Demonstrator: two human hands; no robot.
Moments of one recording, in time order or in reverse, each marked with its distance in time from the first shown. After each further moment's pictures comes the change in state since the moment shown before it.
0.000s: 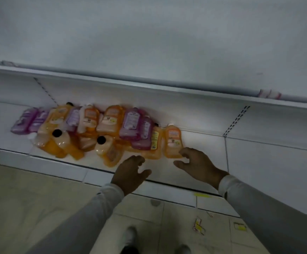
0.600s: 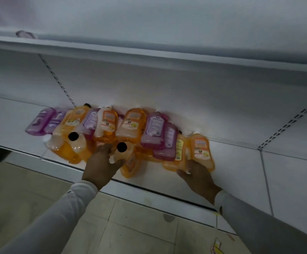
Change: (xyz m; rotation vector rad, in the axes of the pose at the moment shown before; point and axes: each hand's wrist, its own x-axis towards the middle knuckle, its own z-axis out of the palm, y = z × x) left_hand 0.035 -0.129 -0.064 0.012 0.367 -0.156; right_hand 0.074 -0.021 0.098 0.107 0.075 0.040
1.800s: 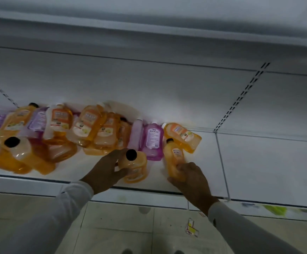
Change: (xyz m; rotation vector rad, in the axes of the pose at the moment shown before) left_hand -0.014 0.075 0.069 -0.303 -0.539 0.307; right_hand -0.065 0.085 -0.031 -0.147 0.231 0.033
